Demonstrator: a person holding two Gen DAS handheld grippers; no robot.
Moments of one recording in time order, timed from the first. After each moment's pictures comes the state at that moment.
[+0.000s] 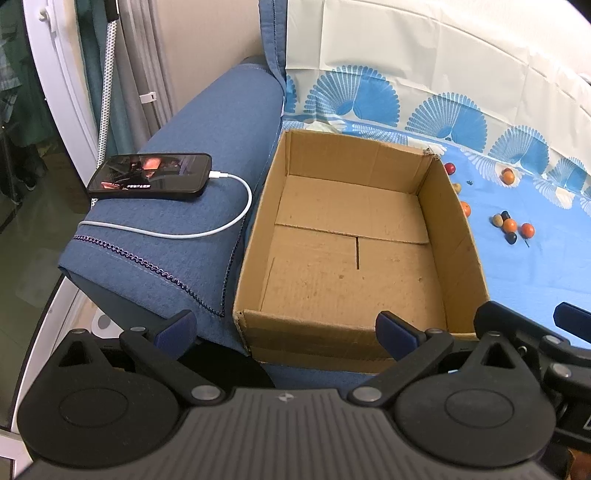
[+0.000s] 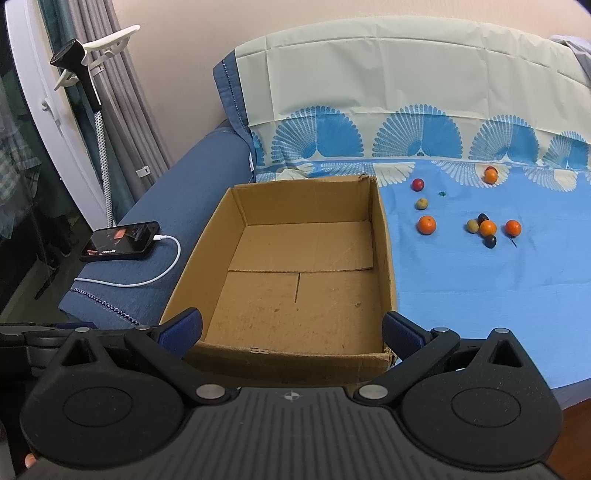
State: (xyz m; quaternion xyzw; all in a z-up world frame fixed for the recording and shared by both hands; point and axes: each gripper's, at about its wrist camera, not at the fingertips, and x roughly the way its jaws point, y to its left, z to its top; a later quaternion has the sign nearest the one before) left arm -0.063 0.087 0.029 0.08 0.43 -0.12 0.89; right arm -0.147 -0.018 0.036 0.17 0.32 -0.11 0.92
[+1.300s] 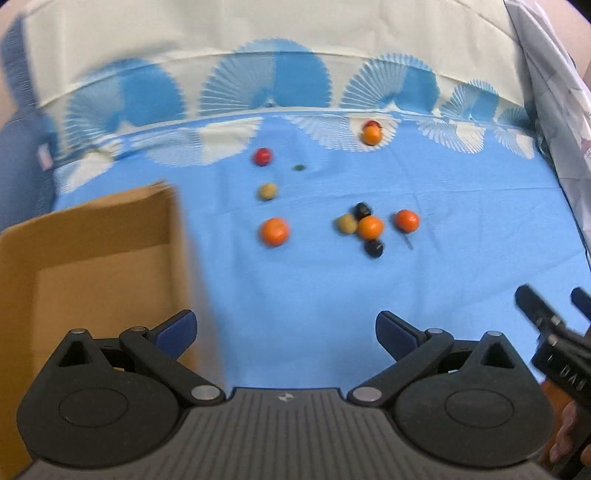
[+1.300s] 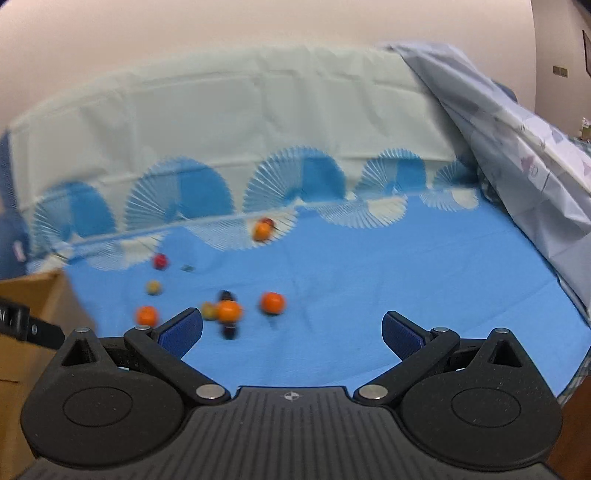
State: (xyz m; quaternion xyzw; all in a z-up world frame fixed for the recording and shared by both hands) left arm 0.028 -0.269 -0.027 0.17 0.47 -0.29 0.82; right arm -0.172 -0.350 -0.049 0.14 0.27 -0.37 0.88
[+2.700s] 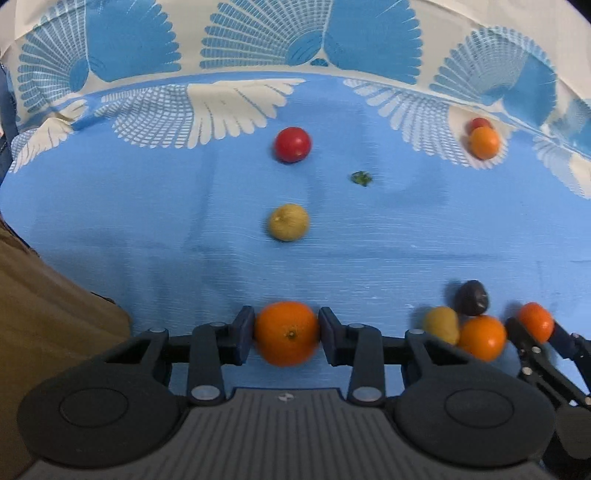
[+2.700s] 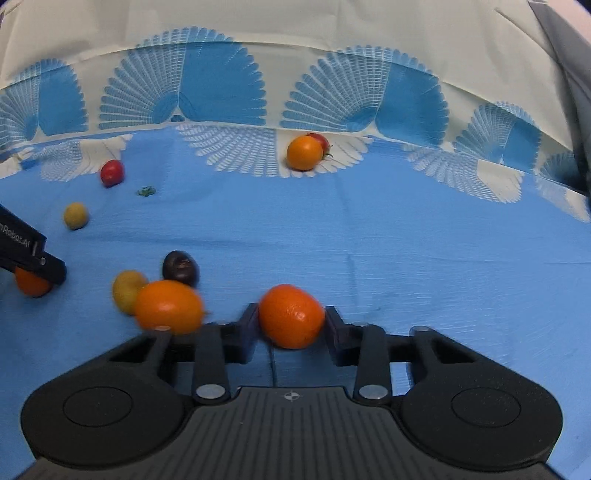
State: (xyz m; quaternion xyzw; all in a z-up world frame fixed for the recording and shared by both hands) left arm 0.172 -0.365 -0.173 0.13 0.50 -0.20 0.83; right arm -0.006 -0.468 -0.200 0.07 0.35 -0.28 0.89
